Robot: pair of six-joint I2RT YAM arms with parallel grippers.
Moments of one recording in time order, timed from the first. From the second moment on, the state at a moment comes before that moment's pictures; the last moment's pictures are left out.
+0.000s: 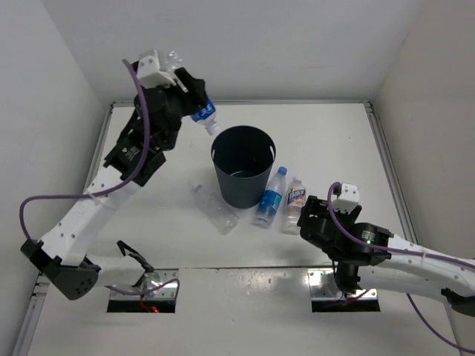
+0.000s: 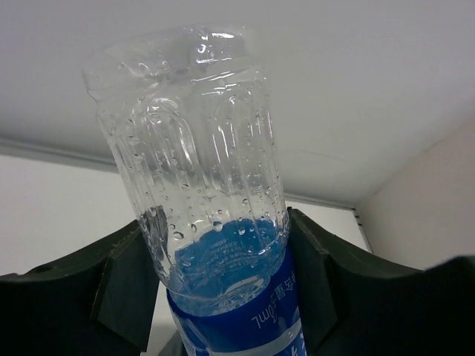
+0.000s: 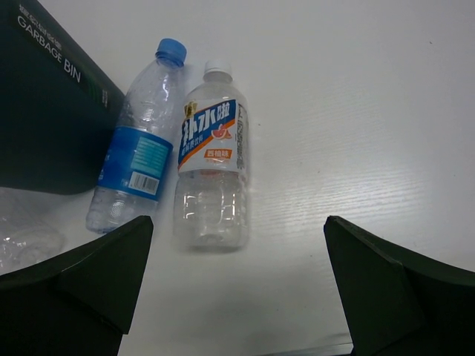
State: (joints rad) left arm -0.57 1.23 1.50 -0.22 -0.51 -0.45; right arm 1.18 0.68 0.63 -1.00 1.01 1.14
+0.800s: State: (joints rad) left arm -0.94 1.51 1.48 -0.04 -0.88 -0.21; right arm 1.25 0.62 0.63 -1.06 1.05 1.22
